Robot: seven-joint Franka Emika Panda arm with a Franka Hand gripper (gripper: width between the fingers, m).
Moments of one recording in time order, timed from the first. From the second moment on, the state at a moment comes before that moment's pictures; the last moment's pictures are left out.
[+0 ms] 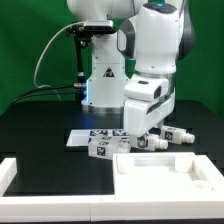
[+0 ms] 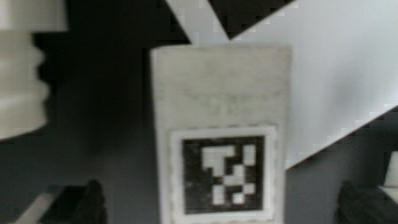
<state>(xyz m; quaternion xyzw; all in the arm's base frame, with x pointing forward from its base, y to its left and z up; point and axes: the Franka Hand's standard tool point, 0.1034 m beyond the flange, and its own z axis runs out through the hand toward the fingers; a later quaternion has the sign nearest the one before) 0.394 0.077 0.009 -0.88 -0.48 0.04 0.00</state>
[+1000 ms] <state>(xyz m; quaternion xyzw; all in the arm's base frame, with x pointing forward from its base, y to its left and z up) 0.397 0.074 0.026 -0.81 -0.58 0.03 0.00</state>
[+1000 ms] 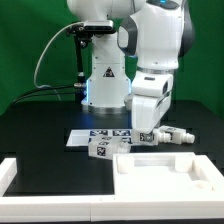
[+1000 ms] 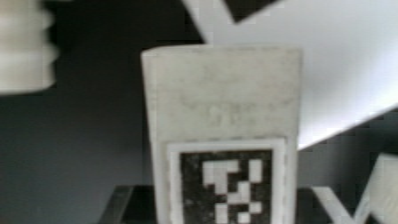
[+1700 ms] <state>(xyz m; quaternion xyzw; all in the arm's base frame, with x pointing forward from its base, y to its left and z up) 0.411 0.018 0.054 -0.60 -0.80 0.02 -0.01</state>
